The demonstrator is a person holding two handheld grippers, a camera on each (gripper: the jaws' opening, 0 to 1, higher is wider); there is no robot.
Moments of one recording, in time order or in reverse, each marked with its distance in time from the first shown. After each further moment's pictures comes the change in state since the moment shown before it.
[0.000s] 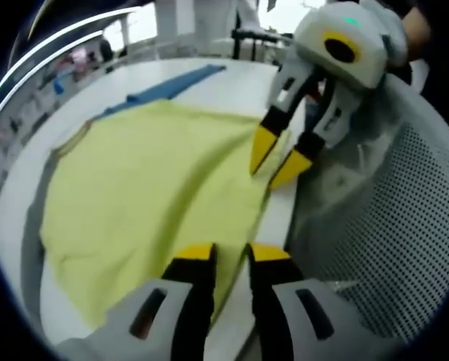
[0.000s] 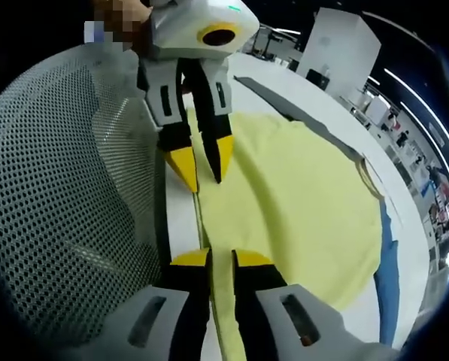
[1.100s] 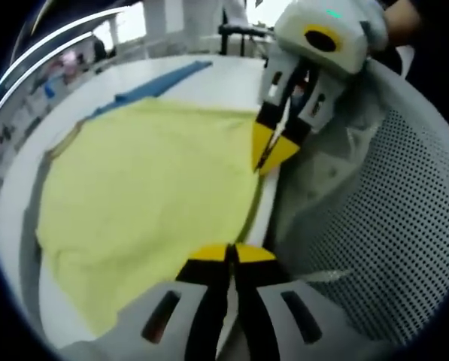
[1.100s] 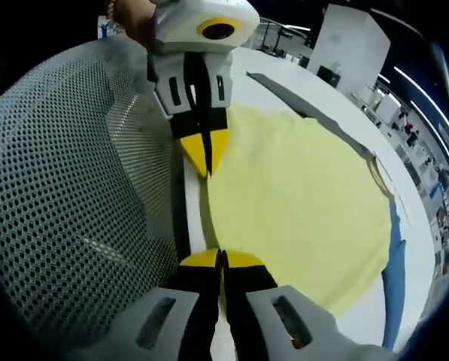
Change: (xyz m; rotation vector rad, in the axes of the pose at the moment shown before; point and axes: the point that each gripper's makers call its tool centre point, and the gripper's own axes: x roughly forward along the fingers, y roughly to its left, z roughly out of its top) left arm -0.007 -0.017 -0.011 0.023 0.025 -0.043; right arm -0.007 0.017 -0.008 -0.013 0.030 0.076
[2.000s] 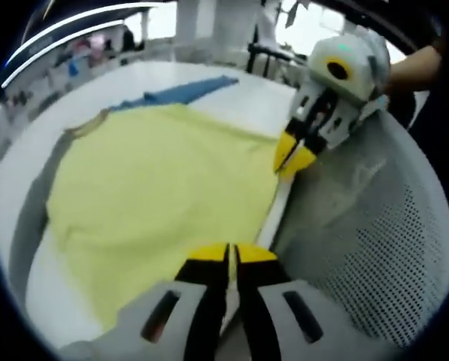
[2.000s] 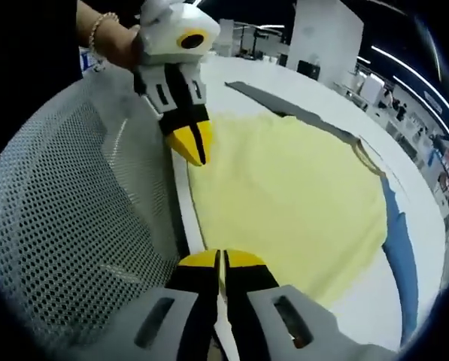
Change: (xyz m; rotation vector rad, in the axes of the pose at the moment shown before) left arm -0.041 0.028 0.016 -0.231 -0.138 0.064; right arm -0.035 -0.017 0.001 0.228 -0.099 -0.041
